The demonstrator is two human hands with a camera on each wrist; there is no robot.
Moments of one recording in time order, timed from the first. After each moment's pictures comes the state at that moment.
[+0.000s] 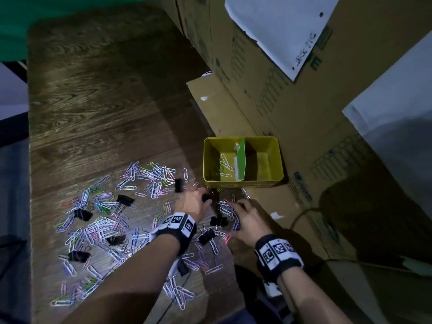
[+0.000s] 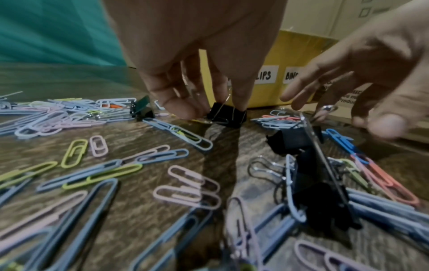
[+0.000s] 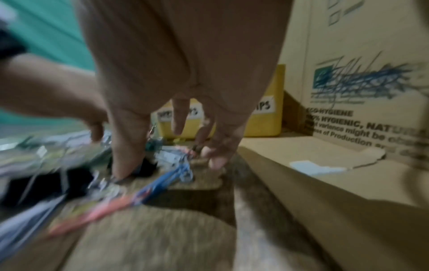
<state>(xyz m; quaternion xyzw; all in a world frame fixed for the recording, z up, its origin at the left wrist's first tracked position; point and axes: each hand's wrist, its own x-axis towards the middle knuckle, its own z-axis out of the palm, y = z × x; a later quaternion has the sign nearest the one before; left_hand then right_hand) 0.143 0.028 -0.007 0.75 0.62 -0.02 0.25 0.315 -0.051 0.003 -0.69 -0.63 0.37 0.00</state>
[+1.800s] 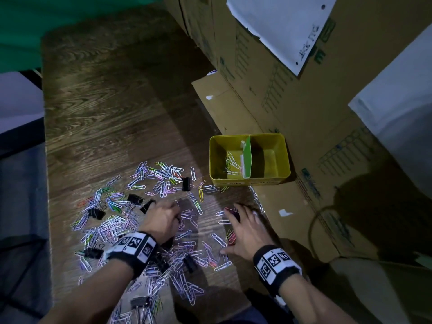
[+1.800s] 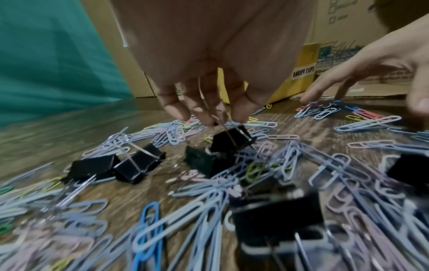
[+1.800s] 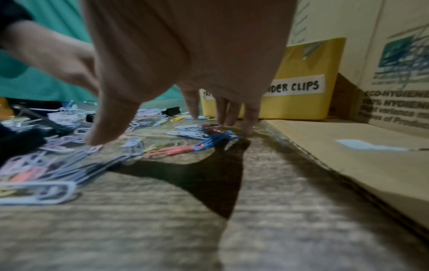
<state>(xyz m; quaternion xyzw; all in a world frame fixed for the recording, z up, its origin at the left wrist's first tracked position) 0.039 0.005 0.013 0.84 0.51 -0.08 0.19 0.291 -0.074 -0.008 -0.63 -0.71 0.29 -0.11</state>
